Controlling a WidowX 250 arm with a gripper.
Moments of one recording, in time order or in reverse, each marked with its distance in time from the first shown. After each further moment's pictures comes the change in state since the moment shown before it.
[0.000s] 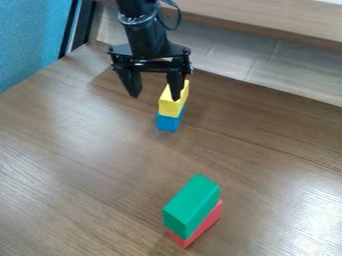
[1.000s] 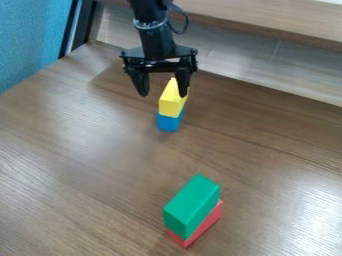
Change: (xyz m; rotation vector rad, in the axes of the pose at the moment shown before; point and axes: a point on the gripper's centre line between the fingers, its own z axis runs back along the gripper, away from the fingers) arm 0.031 0.005 -0.031 0.018 0.022 0.098
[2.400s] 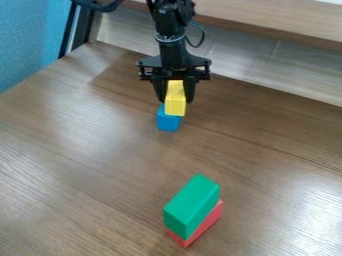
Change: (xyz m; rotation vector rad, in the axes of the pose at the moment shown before) arm 0.015 -0.011 -0.030 0.050 -0.010 0.058
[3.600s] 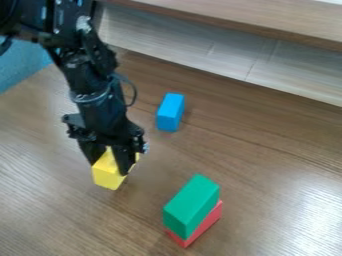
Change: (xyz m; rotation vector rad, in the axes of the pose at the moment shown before) arm -0.137 0.065 0.029 -0.042 0.109 -0.261
